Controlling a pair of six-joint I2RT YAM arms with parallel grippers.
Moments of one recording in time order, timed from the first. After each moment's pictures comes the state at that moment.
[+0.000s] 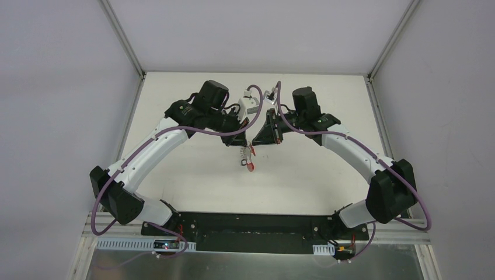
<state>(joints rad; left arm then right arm) -0.66 1.40 1.46 -0.88 0.57 0.20 0.55 1.47 1.14 -0.23 -1.08 0.19</state>
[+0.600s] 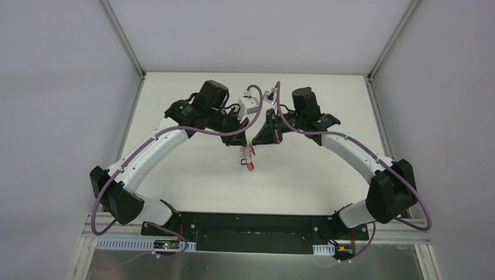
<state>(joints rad) -0.66 1.40 1.46 -0.88 0.56 0.20 0.55 1.47 1.14 -0.24 -1.05 0.18</state>
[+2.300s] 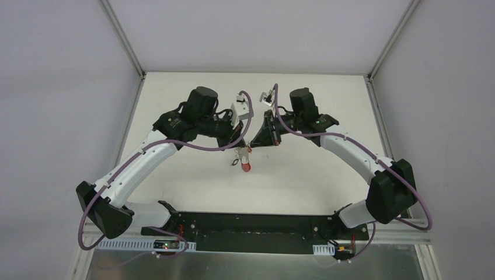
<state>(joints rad) -0.65 1.27 1.33 -0.74 0.59 0.23 0.57 1.47 1.14 -0.24 -1.06 0.15</state>
